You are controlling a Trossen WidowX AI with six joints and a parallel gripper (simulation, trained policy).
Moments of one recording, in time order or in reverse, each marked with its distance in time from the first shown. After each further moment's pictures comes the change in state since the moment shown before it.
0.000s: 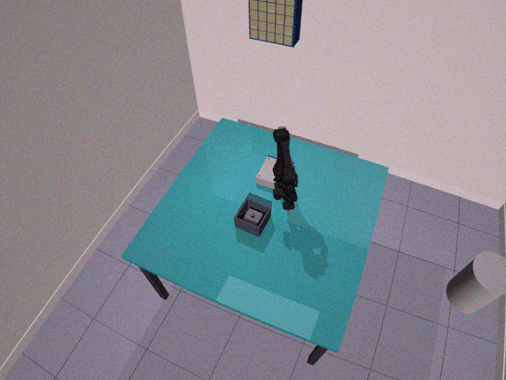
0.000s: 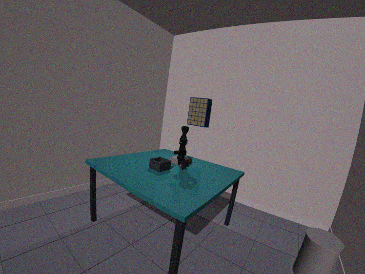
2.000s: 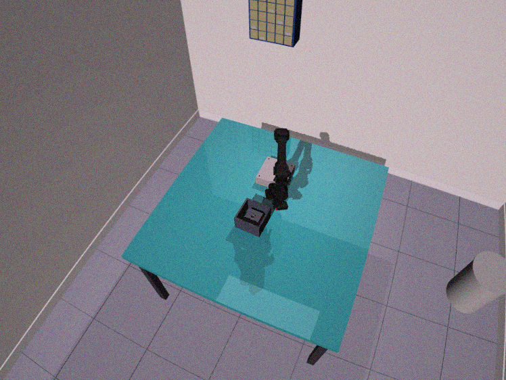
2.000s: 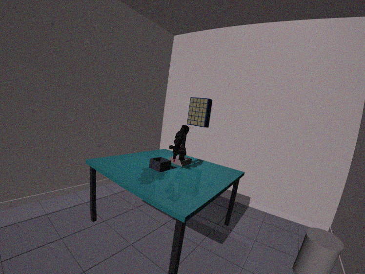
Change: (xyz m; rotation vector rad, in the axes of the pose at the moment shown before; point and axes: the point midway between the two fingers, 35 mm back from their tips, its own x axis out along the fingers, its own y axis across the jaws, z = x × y) arm -0.048 0.042 0.066 -0.101 -0.153 0.151
